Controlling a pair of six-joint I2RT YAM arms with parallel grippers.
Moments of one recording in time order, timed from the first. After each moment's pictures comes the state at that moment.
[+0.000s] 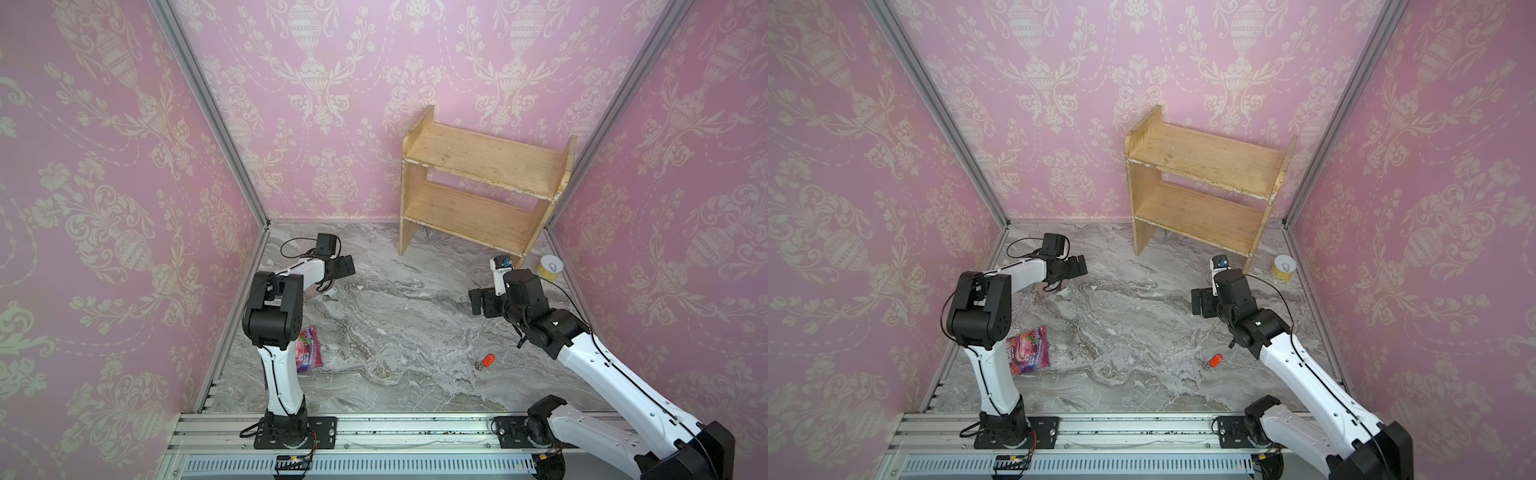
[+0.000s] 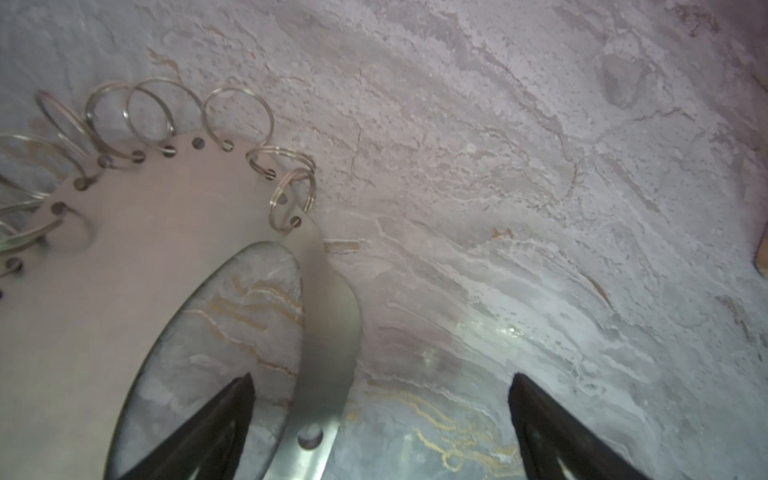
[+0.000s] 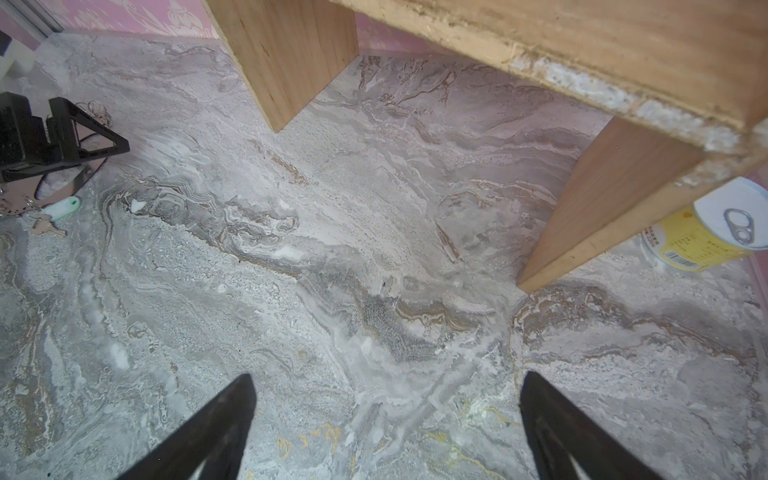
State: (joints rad) left arm -0.10 2.02 1.31 -0.29 0.03 -0.41; right arm 0.43 0.98 0.83 -0.51 0.21 0.22
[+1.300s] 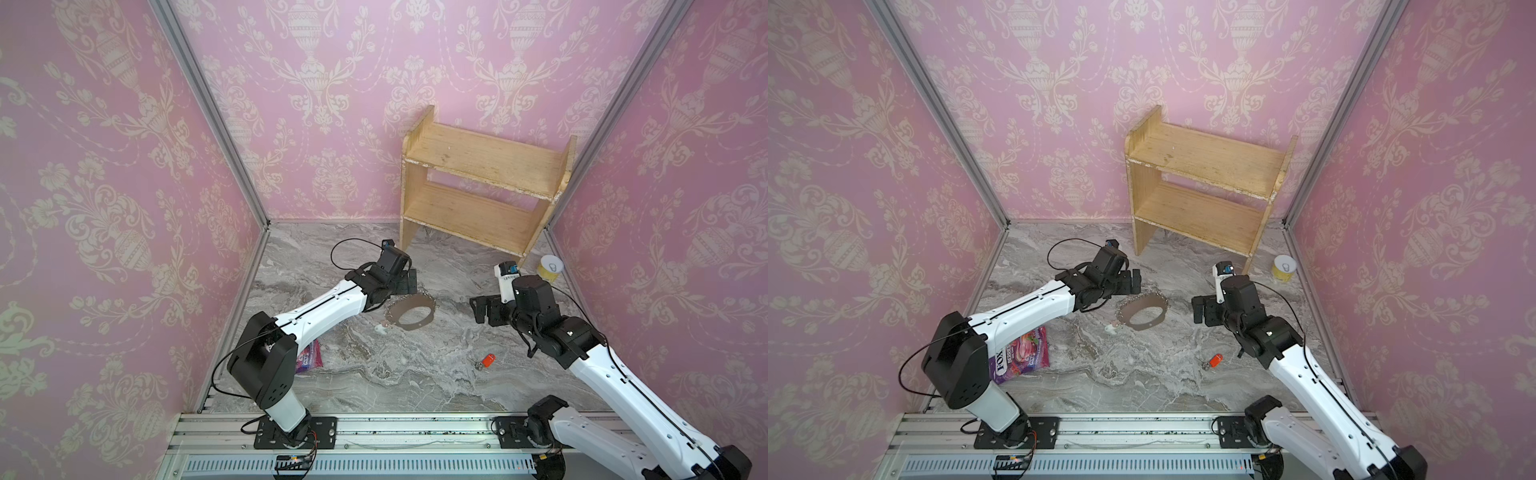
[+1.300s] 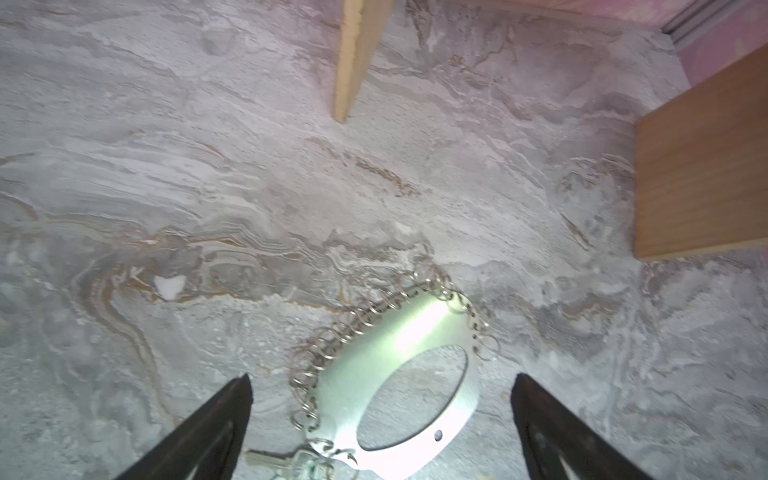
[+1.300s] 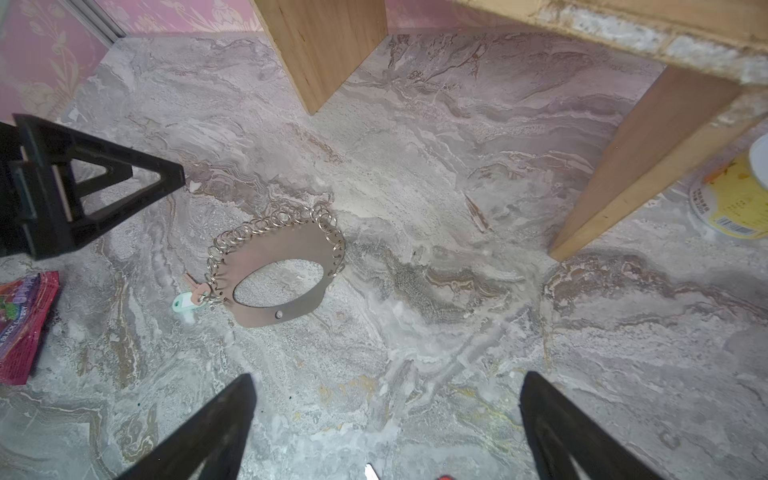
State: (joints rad) left arm -0.63 1.66 1.24 -0.43 -0.17 -0.55; right arm 0.43 0.90 0.84 -0.61 0.10 0.28
